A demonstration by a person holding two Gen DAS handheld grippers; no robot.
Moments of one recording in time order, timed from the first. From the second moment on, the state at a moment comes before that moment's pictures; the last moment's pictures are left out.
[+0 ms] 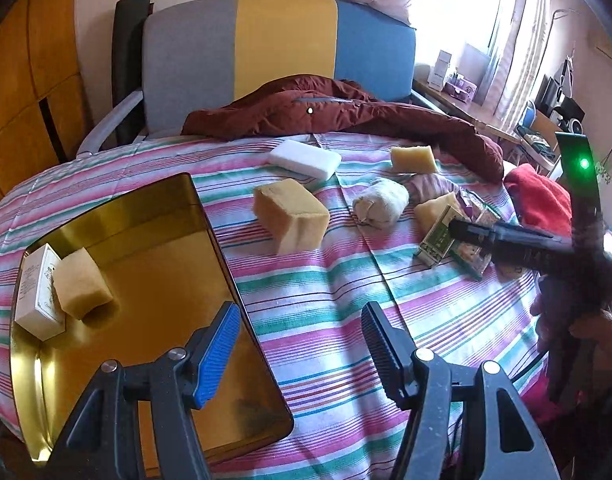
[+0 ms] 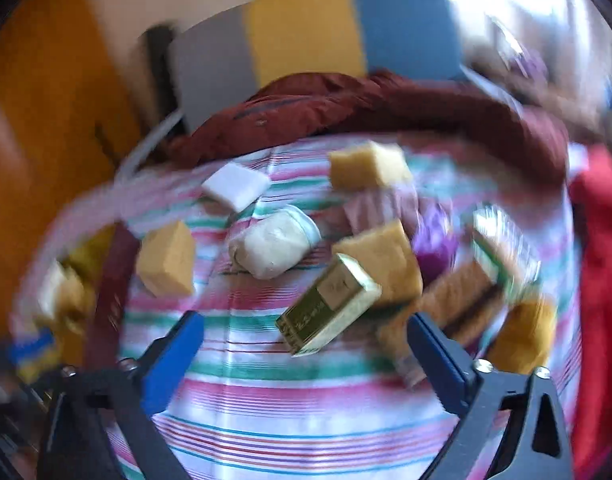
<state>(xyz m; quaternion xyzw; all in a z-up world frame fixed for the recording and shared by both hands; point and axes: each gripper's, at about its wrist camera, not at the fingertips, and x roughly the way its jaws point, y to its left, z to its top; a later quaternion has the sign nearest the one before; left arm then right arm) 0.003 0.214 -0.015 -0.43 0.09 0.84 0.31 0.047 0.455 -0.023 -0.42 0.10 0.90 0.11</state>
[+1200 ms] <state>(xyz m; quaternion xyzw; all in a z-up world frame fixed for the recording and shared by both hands) -0.088 0.270 -0.025 -0.52 0.02 0.81 0.27 0.013 0.454 -0.038 -0.43 -0.01 0.90 0.05</state>
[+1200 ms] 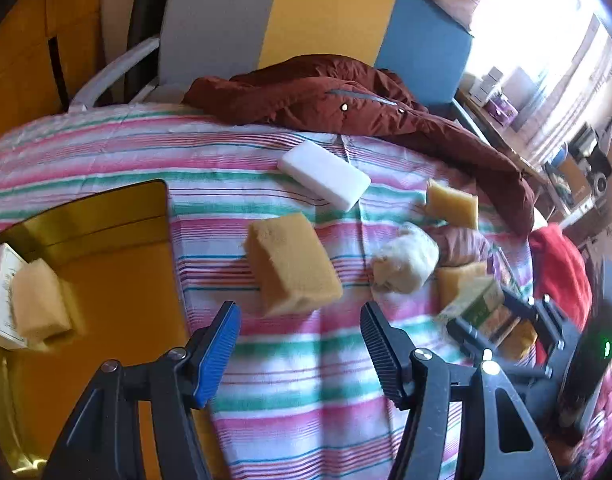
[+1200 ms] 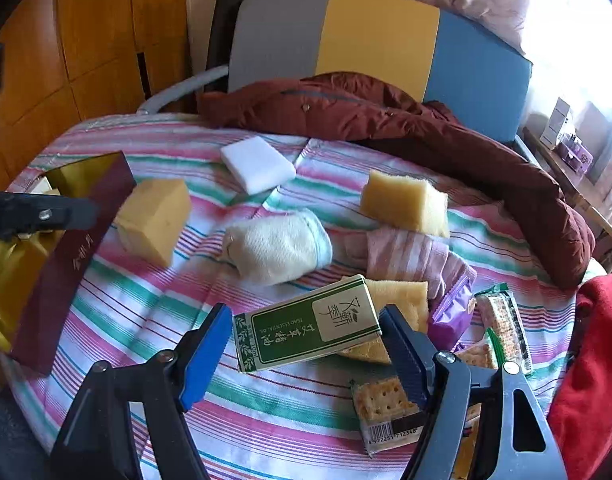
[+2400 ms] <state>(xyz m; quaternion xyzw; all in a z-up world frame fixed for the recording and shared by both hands) -0.054 0.237 0.048 -0.40 0.09 0.87 0.27 0.025 0.463 -0.026 -0.40 0.02 0.91 0.04</state>
